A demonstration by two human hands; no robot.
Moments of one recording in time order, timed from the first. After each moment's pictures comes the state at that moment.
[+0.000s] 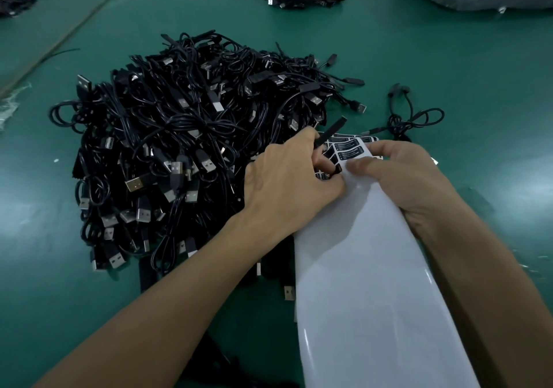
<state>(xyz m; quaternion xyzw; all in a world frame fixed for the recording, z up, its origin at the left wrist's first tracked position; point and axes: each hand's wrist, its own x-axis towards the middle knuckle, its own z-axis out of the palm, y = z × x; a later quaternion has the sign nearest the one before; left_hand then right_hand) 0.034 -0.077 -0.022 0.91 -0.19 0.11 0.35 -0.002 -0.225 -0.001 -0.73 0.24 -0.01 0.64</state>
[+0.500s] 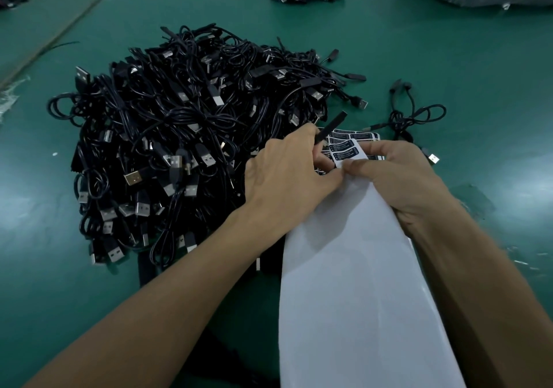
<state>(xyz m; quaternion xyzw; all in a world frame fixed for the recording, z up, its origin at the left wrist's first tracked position) 0.035 -0.078 -0.020 0.93 -0.16 0.09 0.32 -0.002 -0.219 -0.006 -0.72 0.23 -0.02 0.65</state>
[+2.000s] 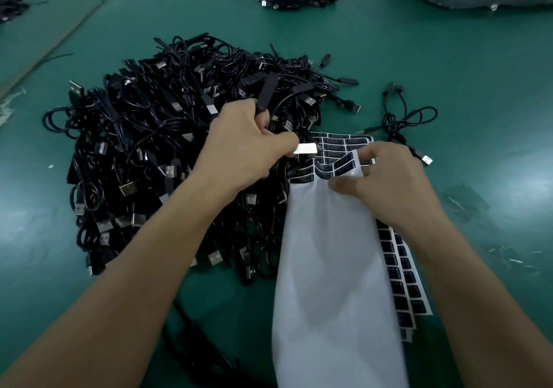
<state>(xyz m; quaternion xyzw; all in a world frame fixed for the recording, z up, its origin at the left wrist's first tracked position) 0.067 -0.038 0.012 0.83 -0.12 -0.03 0.54 -0.010 -0.217 -0.003 -0.88 0.22 -0.03 0.42</state>
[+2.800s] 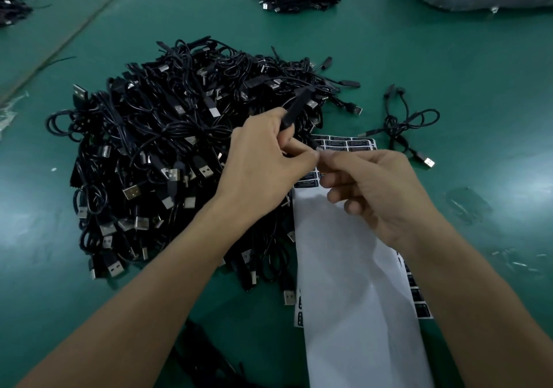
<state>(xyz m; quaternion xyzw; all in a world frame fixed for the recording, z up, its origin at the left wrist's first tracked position) 0.047 -0.052 0.003 0.83 -0.21 0.04 0.52 -0.006 -0.202 -0.002 -0.66 0.20 0.00 0.72</state>
